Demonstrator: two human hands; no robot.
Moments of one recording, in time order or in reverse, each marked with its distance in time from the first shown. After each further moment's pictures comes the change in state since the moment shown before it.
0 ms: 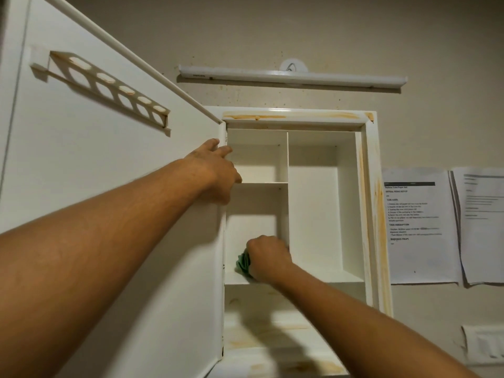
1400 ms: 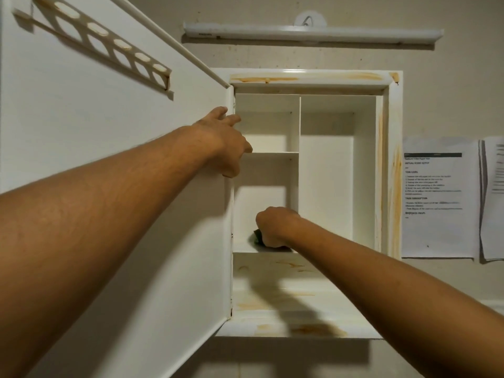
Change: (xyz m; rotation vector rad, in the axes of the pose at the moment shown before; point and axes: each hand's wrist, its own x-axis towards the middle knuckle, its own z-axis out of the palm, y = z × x) left_hand 0.003 0.004 0.001 -0.015 -0.032 -0.022; right_hand 0.008 0.012 -0.018 -0.180 -0.199 -0.159
